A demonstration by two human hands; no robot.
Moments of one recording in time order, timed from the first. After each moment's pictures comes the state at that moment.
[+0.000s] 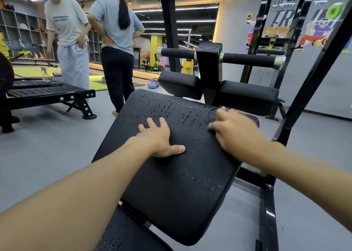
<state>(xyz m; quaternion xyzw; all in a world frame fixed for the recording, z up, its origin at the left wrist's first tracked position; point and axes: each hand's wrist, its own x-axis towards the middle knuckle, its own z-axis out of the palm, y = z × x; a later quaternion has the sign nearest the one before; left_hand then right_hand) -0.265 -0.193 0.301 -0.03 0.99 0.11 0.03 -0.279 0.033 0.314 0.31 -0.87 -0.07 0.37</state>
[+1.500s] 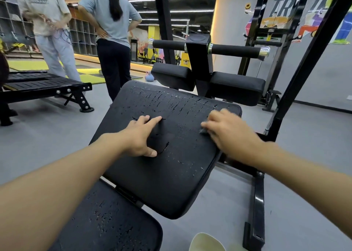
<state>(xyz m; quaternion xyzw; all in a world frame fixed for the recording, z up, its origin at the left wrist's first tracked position) -0.245 -0.217 0.282 0.07 0.99 0.11 0.01 -0.255 0.062 0.301 0.35 -0.87 -0.06 0.33</state>
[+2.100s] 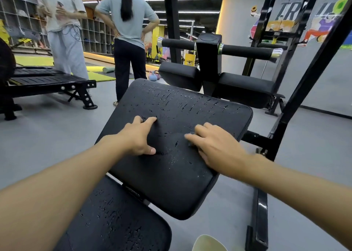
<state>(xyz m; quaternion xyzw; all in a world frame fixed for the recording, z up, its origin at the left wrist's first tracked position) -0.247 -0.241 0.267 0.01 0.99 0.15 -0.01 -0.235 0.015 0.277 0.43 -0.85 -0.06 0.29</state>
